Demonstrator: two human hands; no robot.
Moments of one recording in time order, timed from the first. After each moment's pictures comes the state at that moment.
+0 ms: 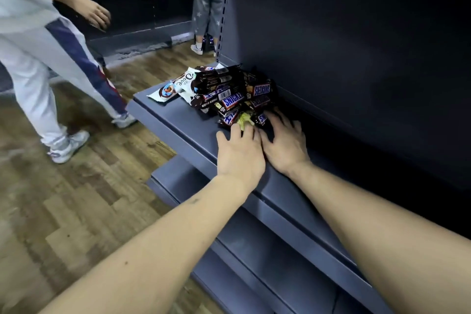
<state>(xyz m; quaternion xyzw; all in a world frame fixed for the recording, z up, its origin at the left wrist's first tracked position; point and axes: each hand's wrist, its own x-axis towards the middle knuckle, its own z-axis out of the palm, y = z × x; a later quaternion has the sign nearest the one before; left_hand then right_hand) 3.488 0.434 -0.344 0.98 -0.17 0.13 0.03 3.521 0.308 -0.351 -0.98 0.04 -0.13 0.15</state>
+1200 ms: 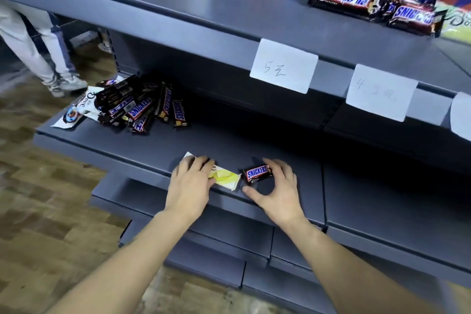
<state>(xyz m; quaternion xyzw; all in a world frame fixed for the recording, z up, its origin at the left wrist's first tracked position) 3.388 0.414 -0.335 0.93 -0.32 0.03 0.18 3.273 0.229 -0.338 -0.90 0.24 -0.17 0.32</state>
